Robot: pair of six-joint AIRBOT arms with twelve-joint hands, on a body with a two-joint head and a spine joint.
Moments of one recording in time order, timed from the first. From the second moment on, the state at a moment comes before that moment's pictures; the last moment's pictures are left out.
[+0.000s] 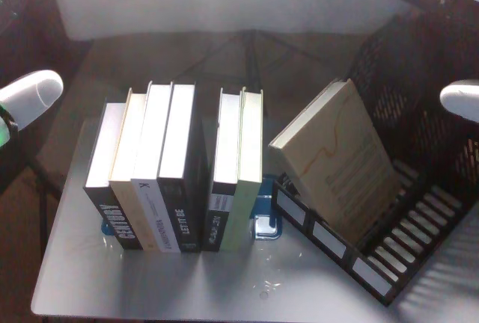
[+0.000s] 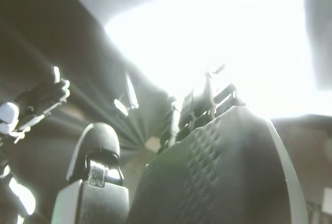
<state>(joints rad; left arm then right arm) 1.11 -0.92 1.14 -0.27 -1.56 0.41 -0.57 -0.74 1.00 -0.17 1.01 -0.40</state>
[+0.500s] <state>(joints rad) 1.11 -0.92 1.14 -0.29 -1.56 0.40 -0.65 -0.77 1.01 -0.10 1.05 -0.41</state>
